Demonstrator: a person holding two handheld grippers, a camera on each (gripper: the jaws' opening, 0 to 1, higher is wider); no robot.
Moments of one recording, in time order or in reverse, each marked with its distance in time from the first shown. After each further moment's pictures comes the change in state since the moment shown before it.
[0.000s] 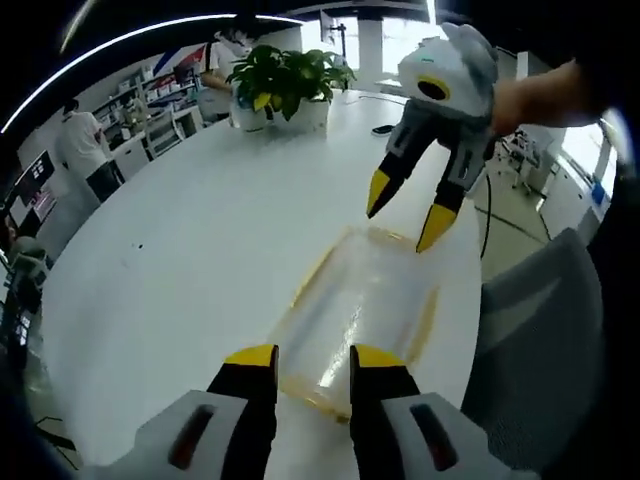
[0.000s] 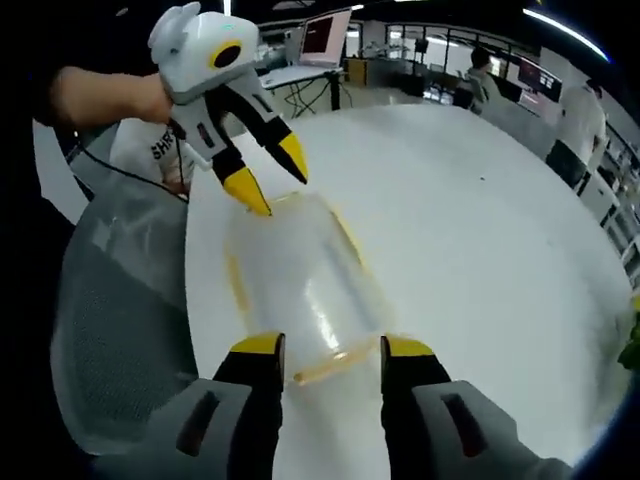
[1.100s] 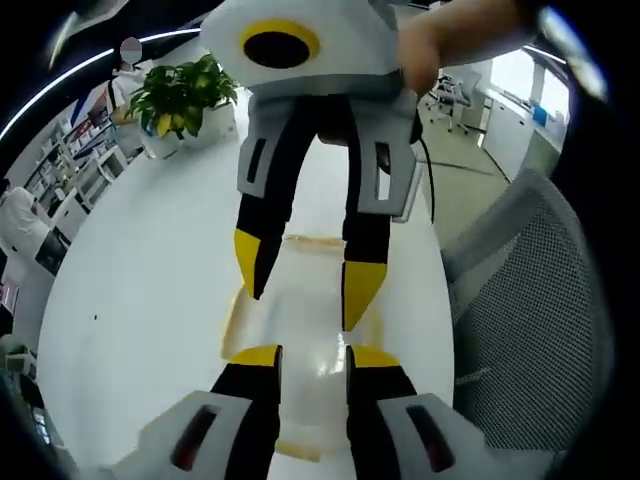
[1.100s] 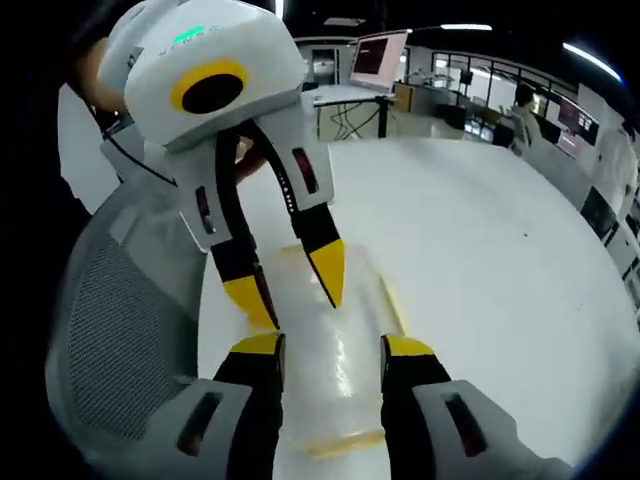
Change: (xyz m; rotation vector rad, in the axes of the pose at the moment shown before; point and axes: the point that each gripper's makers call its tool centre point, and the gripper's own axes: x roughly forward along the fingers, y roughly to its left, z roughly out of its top) left arm 0.023 -0.051 0.013 0.289 0.047 -0.179; right arm 0.035 0.025 0.039 -0.156 -0.055 0.105
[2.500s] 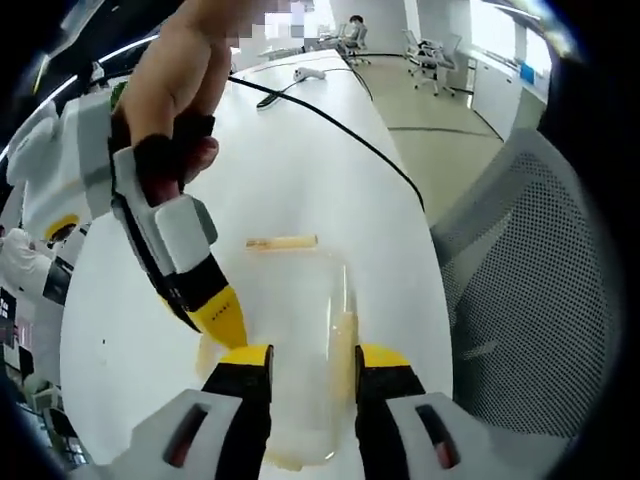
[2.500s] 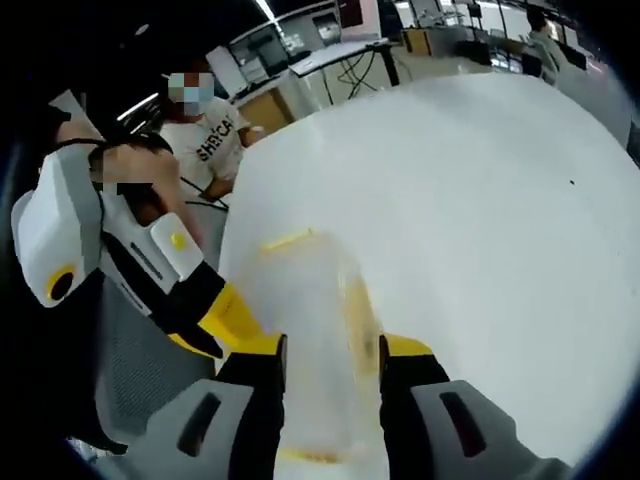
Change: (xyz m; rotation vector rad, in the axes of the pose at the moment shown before) left arm 0.013 -0.023 0.006 0.180 0.102 0.034; right arm 0.025 -0.037 0.000 0.125 0.243 0.296
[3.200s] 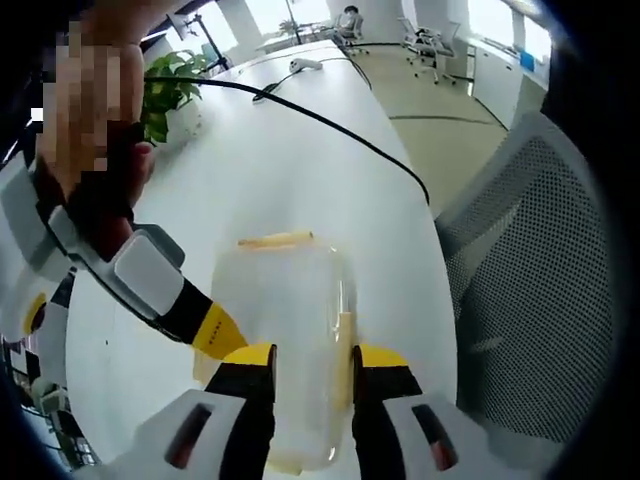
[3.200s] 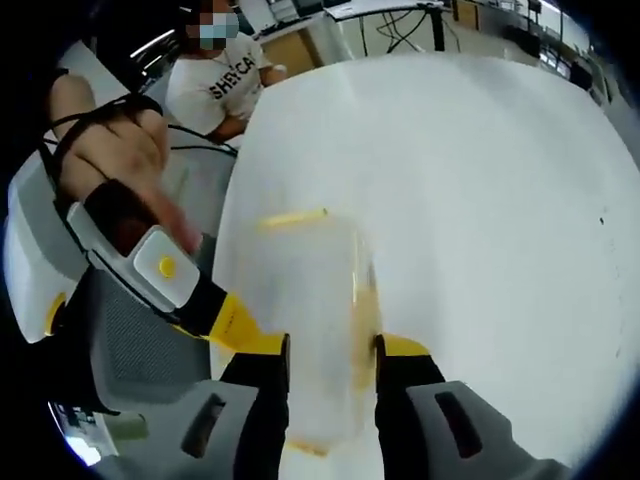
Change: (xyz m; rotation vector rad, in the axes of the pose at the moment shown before) left arm 0.007 -0.004 0.002 -0.022 0.031 0.008; right arm 0.010 0.004 -0.004 -0.117 0.202 0.026
